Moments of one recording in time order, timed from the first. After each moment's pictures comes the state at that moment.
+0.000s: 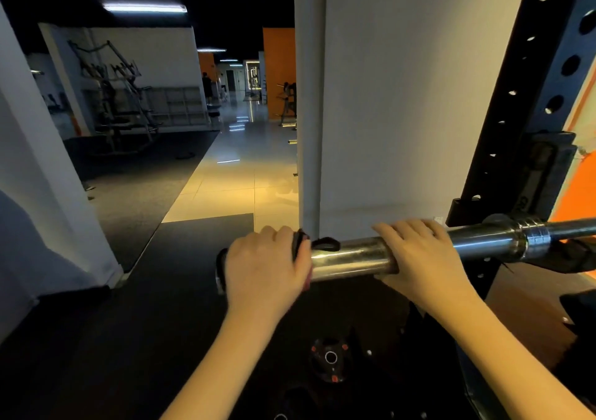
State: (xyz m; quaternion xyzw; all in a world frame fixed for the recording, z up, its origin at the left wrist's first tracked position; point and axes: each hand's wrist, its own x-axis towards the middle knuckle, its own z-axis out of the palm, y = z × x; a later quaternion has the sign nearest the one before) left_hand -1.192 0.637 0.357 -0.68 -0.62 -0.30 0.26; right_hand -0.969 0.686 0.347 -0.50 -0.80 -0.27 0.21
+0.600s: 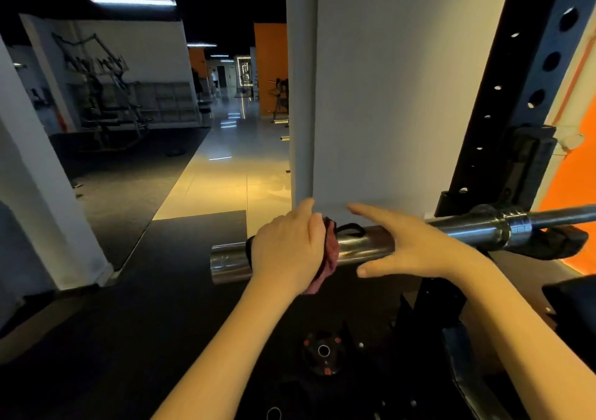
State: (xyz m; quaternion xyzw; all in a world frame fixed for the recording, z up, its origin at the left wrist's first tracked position) left_hand -1.162 0.646 0.374 -0.70 -0.63 -0.35 0.04; right_hand -0.964 0.678 0.390 -0.46 -0.86 0.13 0.16
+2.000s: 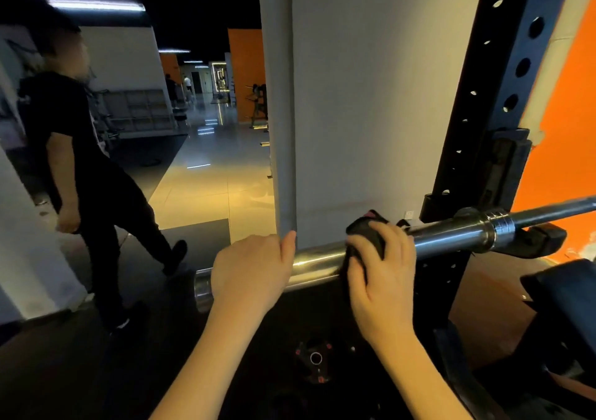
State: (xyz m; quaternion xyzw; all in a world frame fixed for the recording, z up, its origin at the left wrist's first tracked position) left_hand -1.191 0.655 0.371 -0.72 -0.66 -0.19 0.13; right_hand -1.022 0.650 0.317 -0.56 -0.65 -0.12 0.50
